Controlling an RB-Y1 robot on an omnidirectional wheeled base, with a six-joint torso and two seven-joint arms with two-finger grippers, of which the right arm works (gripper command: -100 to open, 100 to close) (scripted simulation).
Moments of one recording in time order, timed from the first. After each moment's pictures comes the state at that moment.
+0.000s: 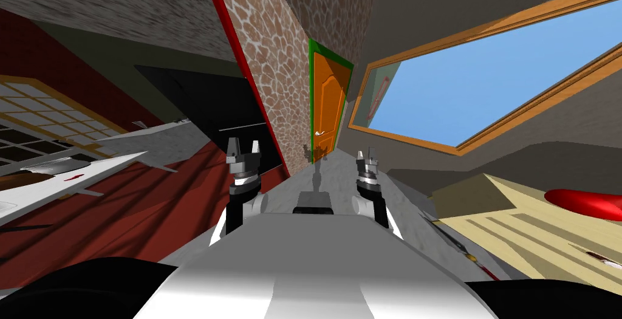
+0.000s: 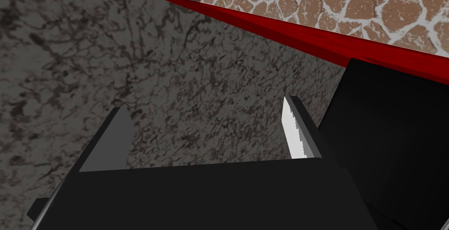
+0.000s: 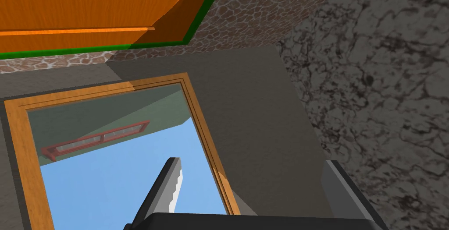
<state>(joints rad) 0.44 -0.01 -0.02 -2.13 -0.08 -0.56 0.11</state>
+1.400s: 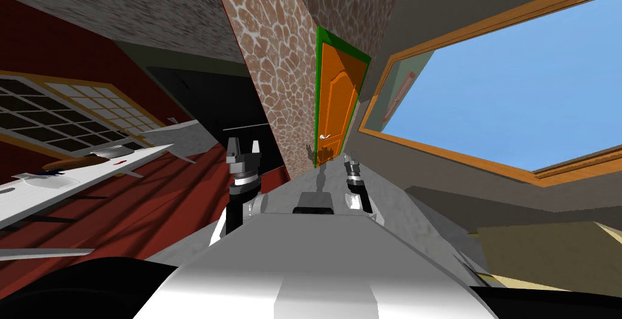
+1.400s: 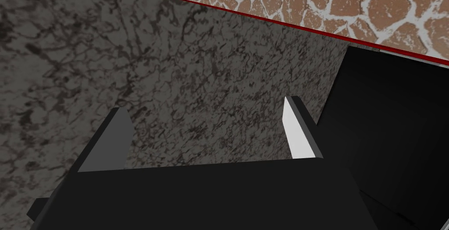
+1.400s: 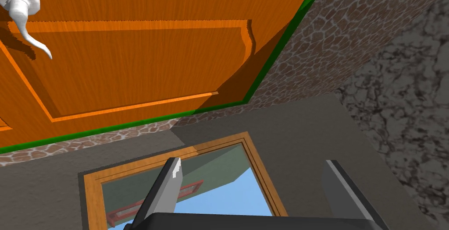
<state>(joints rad) 0.29 -0.11 0.04 -1.80 -0.10 -0.60 0.04</state>
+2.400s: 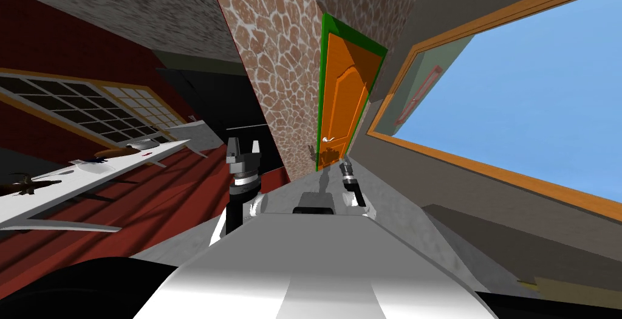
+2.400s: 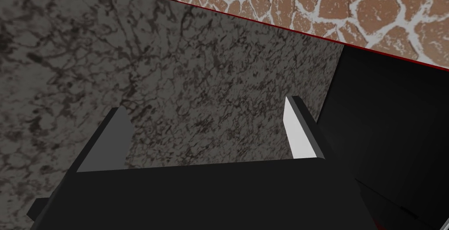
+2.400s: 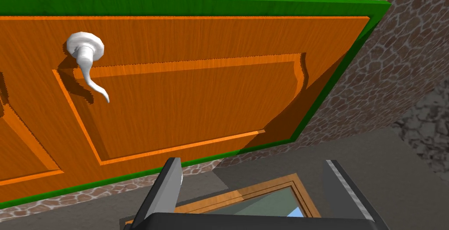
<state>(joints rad) 0.18 -0.16 0.09 -1.56 -0.11 -0.63 -0.01</state>
